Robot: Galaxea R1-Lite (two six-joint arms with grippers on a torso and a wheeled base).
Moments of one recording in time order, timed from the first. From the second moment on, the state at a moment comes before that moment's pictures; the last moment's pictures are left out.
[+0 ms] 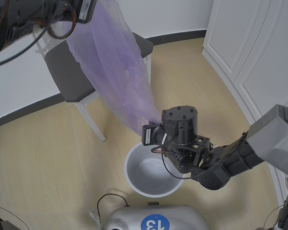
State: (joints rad) left arm -0.80 1.53 -1.61 -0.05 0.72 0.50; right arm 0.81 2.11 -1.08 -0.85 -0.48 0.25
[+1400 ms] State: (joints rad) left arm -0.64 1.20 -0.94 -0.07 0.15 0.11; right arm 0.77 1.49 -0.57 -0.55 -0.49 0.20
